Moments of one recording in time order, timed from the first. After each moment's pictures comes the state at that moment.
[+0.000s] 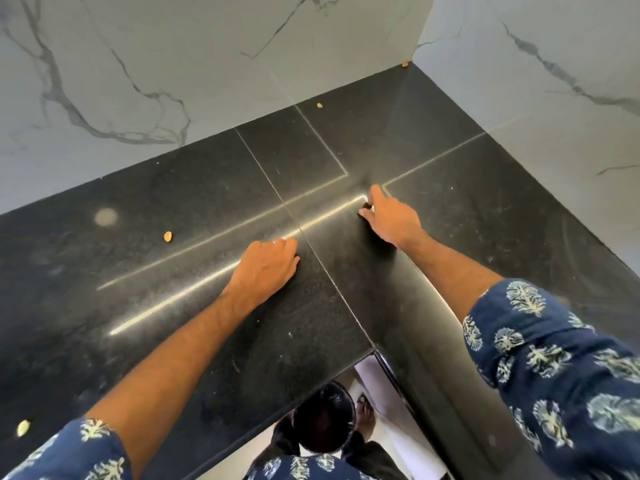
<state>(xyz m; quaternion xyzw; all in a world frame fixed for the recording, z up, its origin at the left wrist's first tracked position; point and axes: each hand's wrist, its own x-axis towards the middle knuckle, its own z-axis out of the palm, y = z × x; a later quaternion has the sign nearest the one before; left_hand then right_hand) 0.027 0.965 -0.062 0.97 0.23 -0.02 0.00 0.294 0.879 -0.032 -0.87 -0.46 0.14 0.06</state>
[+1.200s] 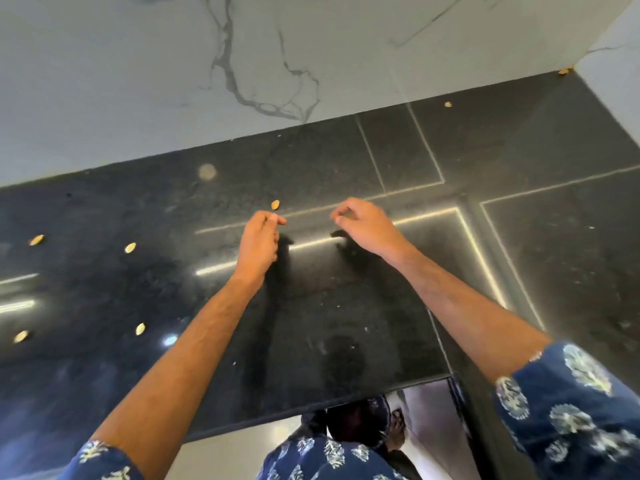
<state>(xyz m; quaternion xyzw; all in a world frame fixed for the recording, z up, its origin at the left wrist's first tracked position) -0.101 1.000 -0.035 0.48 0.62 0.32 0.54 0.108 0.970 -0.016 -0.70 -0.53 0.40 0.27</state>
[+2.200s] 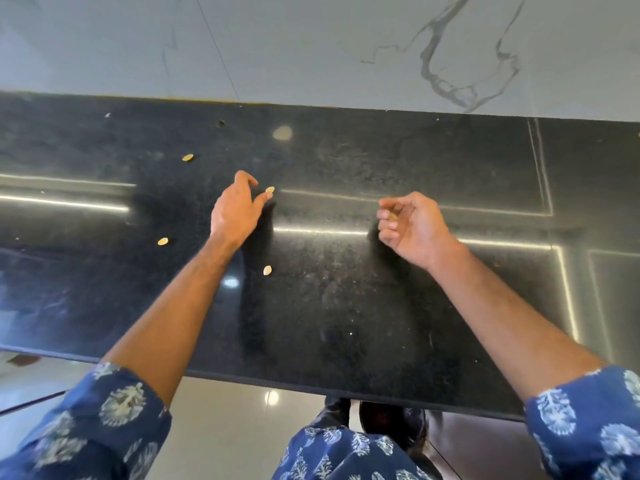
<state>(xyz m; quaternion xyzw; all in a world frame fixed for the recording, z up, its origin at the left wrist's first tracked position) -0.389 1.028 -0.039 0.59 0.76 0.16 0.19 -0.077 1.007 -0.017 -0.45 -0.08 0.80 0.39</state>
